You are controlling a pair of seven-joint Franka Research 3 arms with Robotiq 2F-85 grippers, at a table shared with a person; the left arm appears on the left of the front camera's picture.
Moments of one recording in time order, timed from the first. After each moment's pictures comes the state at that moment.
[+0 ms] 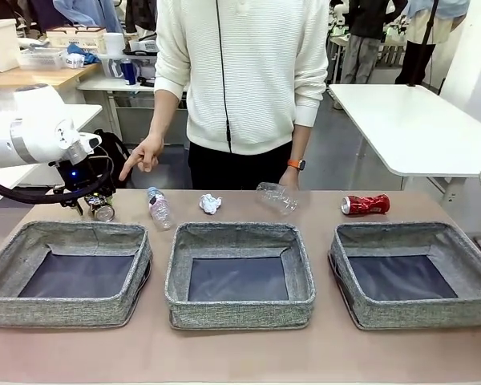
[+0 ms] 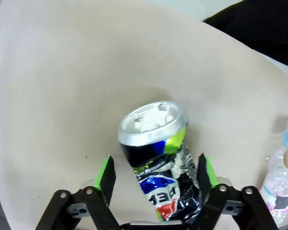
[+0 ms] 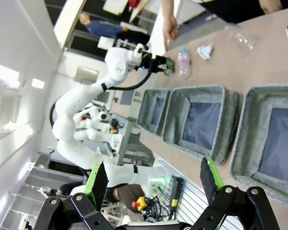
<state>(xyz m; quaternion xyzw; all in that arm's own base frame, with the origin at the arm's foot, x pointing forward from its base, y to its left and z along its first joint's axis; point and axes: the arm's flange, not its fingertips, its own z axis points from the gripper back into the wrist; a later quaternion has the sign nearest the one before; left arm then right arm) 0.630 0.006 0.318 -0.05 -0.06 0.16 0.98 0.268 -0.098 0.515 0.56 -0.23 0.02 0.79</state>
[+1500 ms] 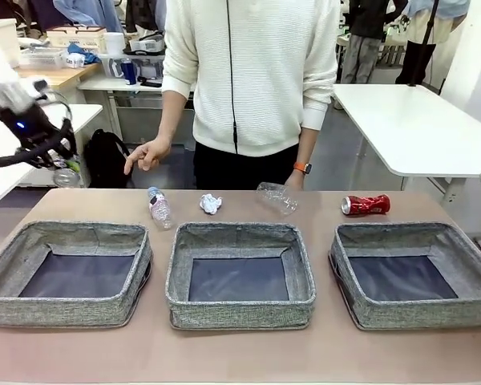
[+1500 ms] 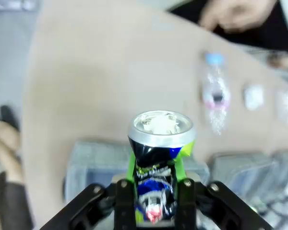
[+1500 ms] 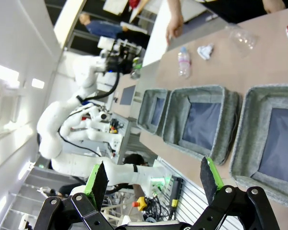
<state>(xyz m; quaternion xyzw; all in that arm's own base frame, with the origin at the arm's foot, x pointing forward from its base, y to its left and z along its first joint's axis) 0.535 0.052 0.491 -0.18 -0.07 0.13 0.97 0.268 -0.098 0.515 0.56 -0.23 0.02 0.79</state>
